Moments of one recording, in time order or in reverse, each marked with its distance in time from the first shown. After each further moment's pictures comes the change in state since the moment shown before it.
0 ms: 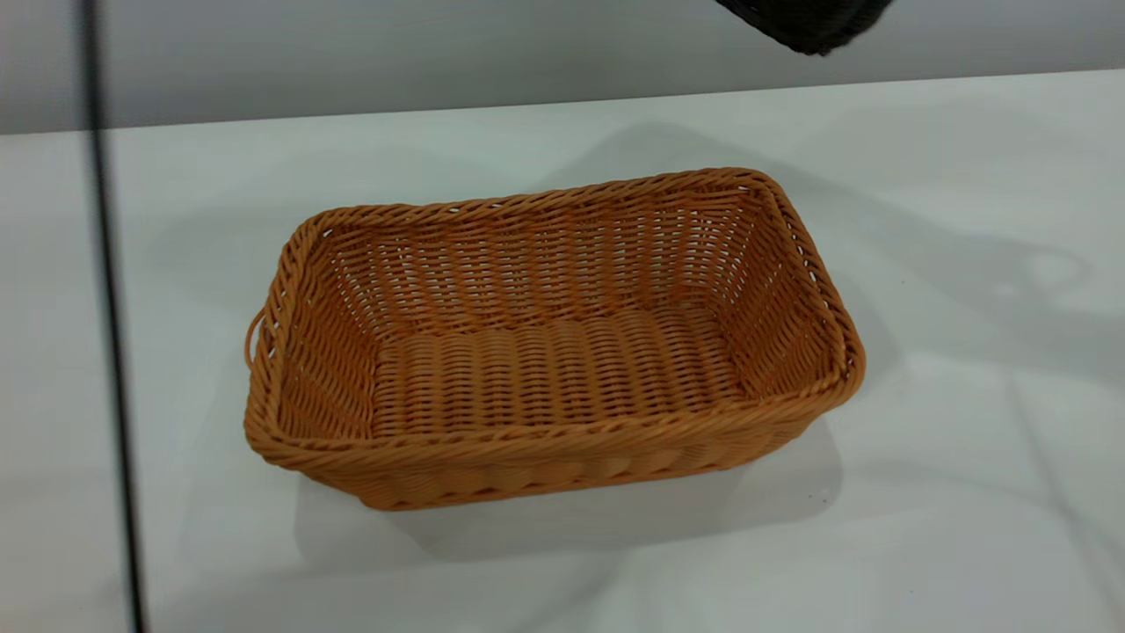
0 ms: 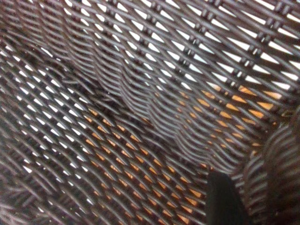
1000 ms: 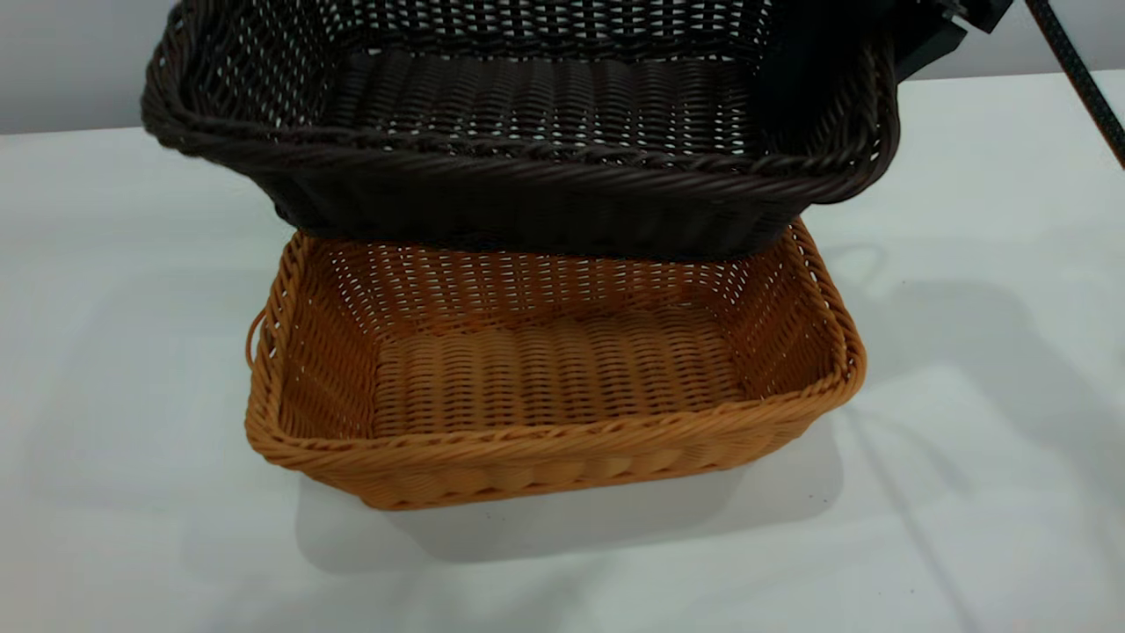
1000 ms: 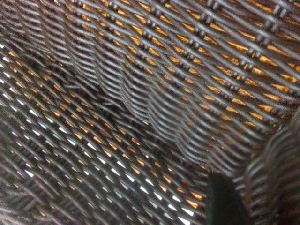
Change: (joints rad) left arm 0.000 -0.169 -0.085 -0.052 -0.046 -0.028; right arm 0.234 0.214 -0.224 -0.334 0.201 0.003
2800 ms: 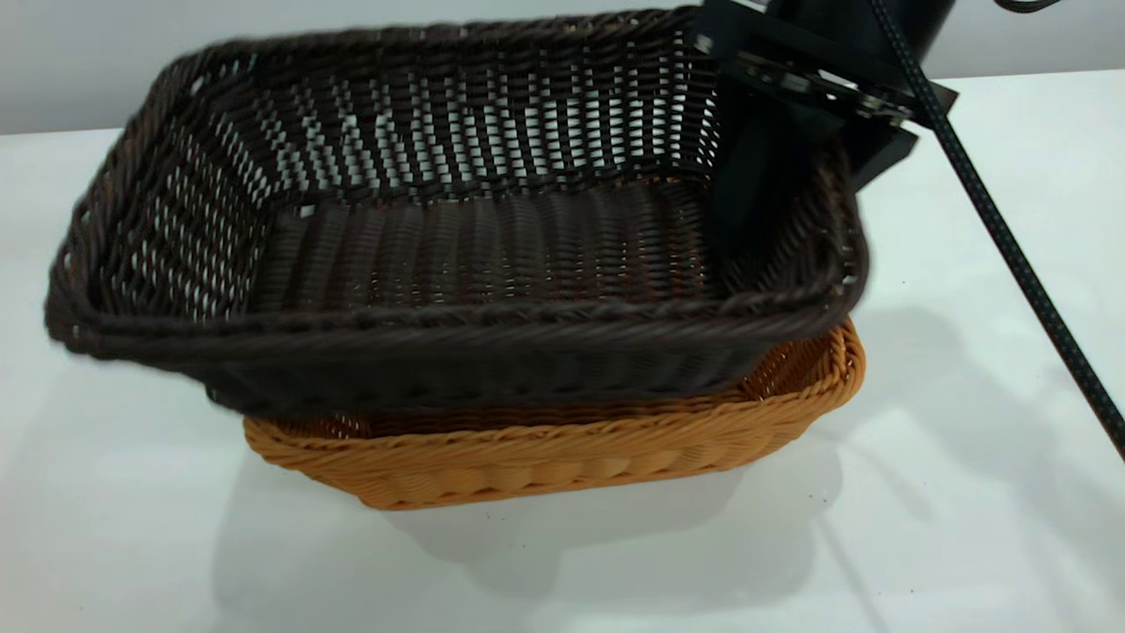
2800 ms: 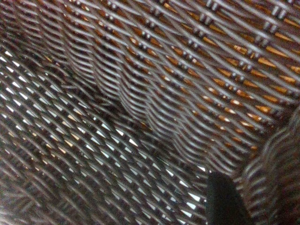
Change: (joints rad) left arm 0.002 0.001 0.001 0.001 0.023 0.005; right arm 0.119 0.020 0.089 -0.027 -0.008 0.012
